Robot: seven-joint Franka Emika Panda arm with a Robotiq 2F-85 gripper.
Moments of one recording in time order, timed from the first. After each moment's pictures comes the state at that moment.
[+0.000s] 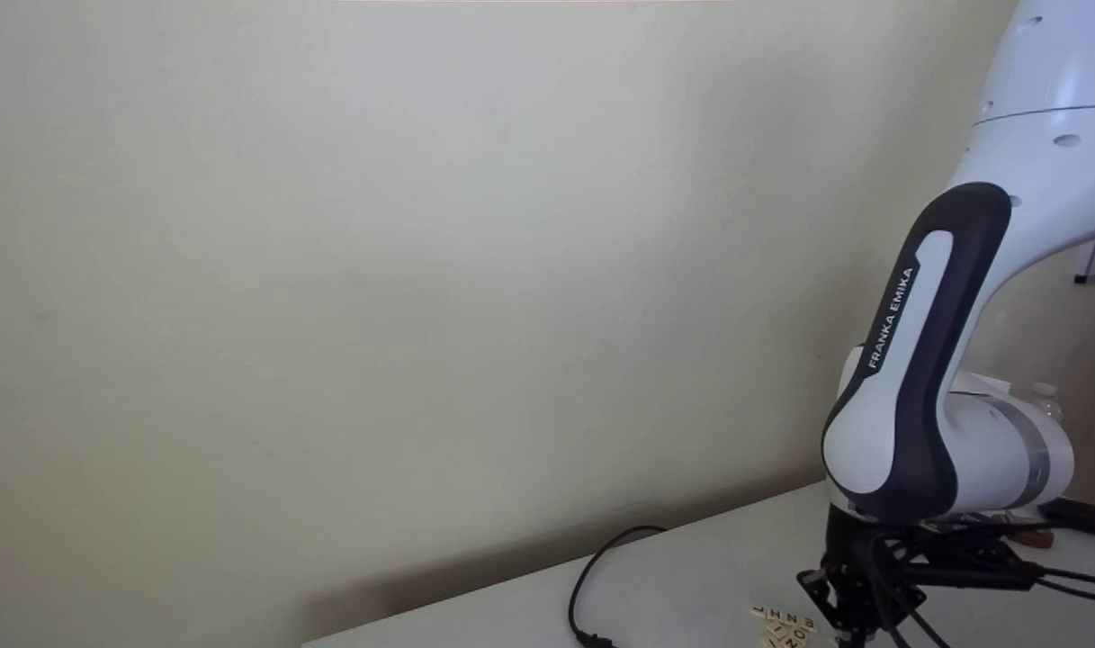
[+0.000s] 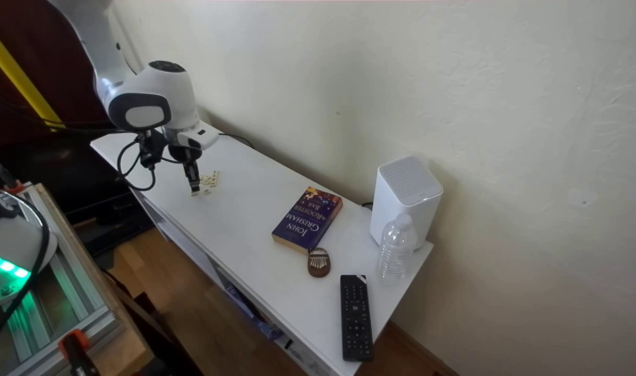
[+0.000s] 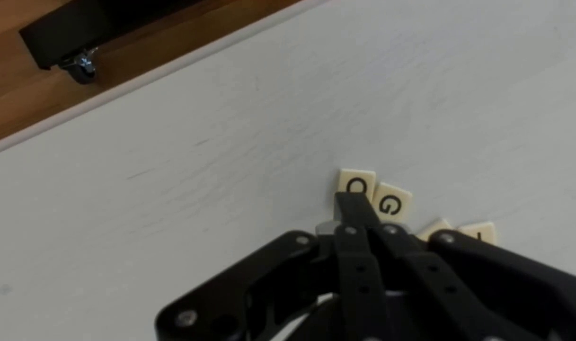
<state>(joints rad) 0.04 0.61 0.11 -2.55 0.31 3.05 0.22</state>
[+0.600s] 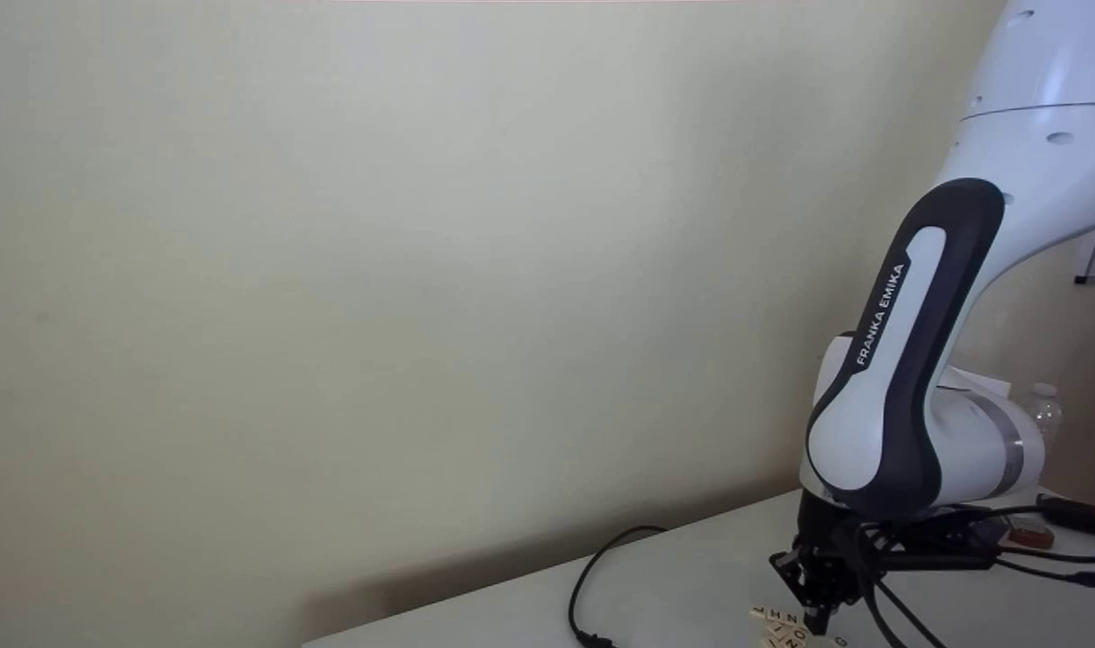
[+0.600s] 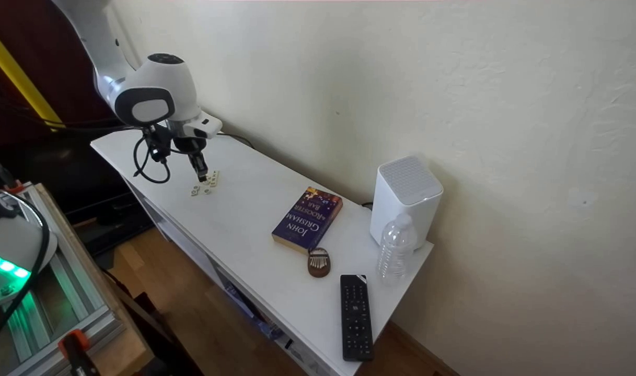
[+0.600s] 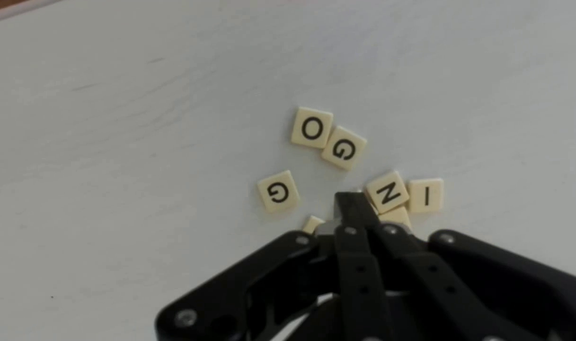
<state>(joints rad) 0.07 0.61 0.11 -2.50 0.26 3.09 0.17</state>
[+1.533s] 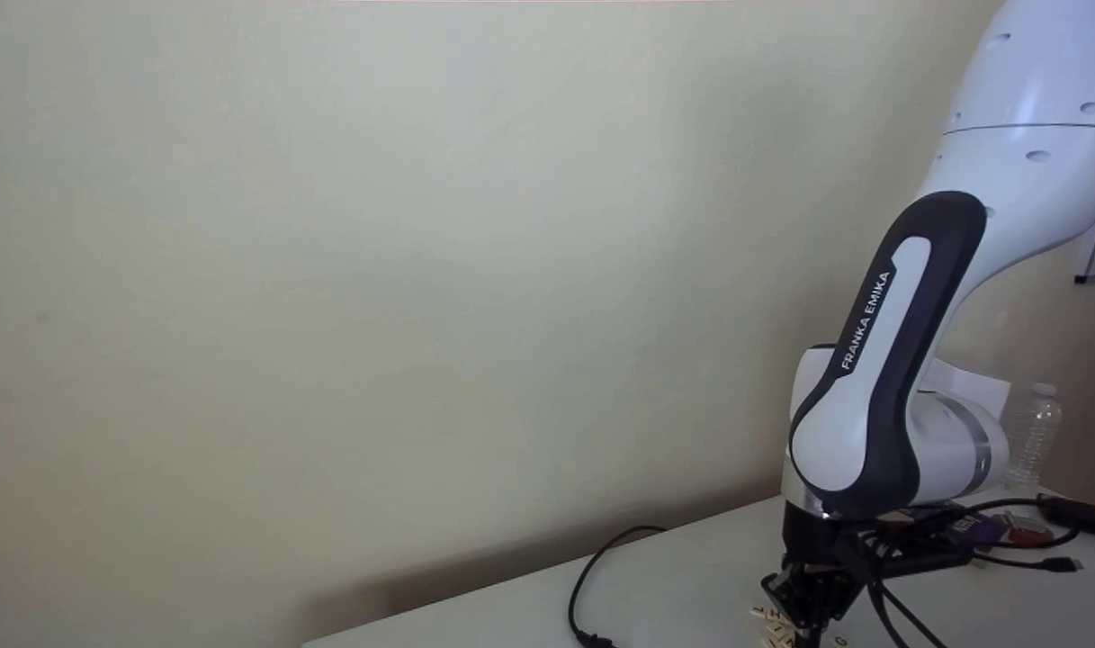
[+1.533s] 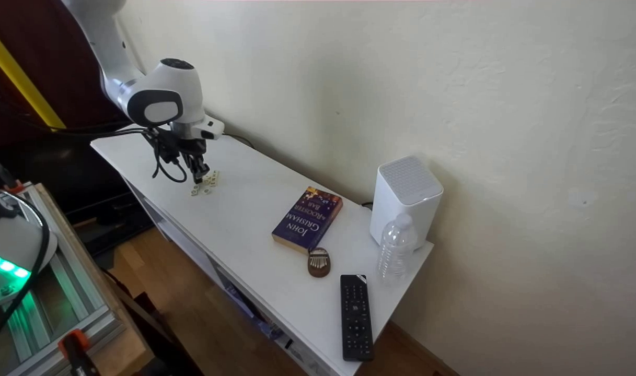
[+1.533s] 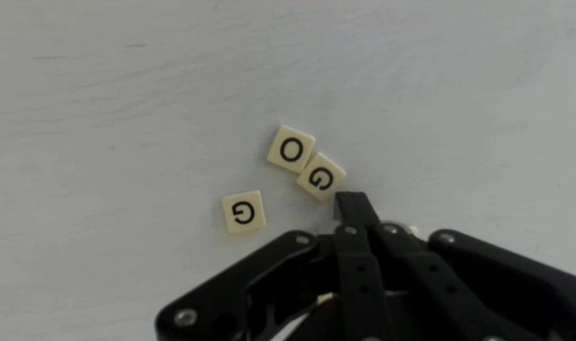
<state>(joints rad) 0.02 0.67 0.15 -2.43 0.18 2.98 0.05</state>
